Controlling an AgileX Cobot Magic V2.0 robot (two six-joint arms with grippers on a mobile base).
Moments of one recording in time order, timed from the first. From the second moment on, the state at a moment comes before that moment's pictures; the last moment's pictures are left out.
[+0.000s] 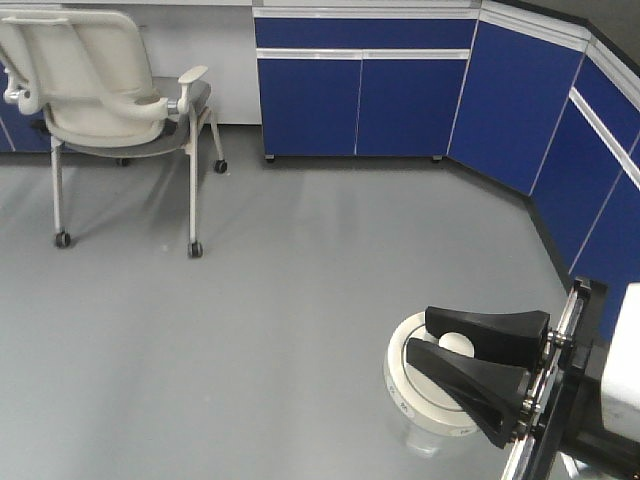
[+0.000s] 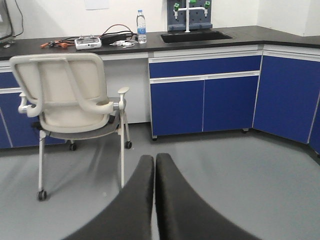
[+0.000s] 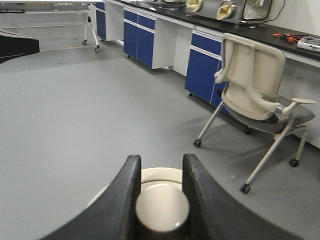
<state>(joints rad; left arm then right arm) -0.07 0.19 -0.20 0.08 0.20 -0.09 0.42 0.78 -0.42 -1.32 -0.56 1.14</state>
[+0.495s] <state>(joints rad) -0.07 0.19 -0.20 0.08 0.20 -0.09 0.42 0.79 -0.42 -1.32 -0.55 1.14</state>
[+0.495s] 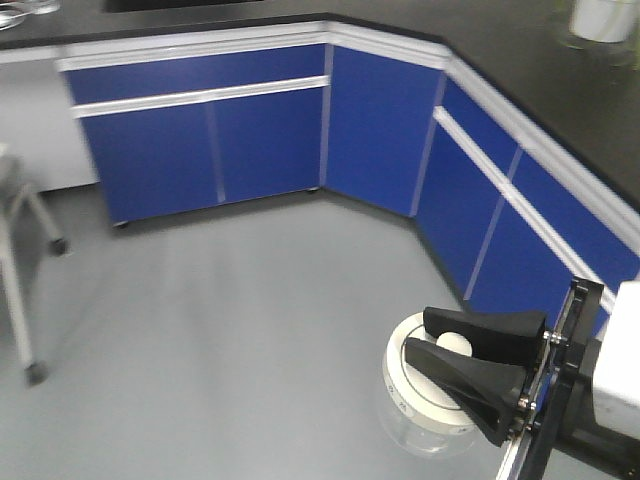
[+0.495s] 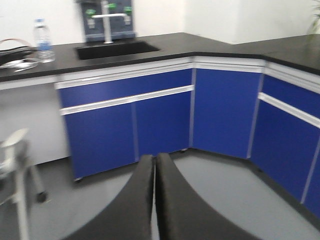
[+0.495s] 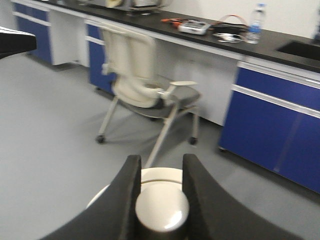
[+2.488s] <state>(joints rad) -0.07 0.19 -0.20 0.08 0.20 -0.09 0.42 0.79 -0.42 -1.32 -0.55 1.14</state>
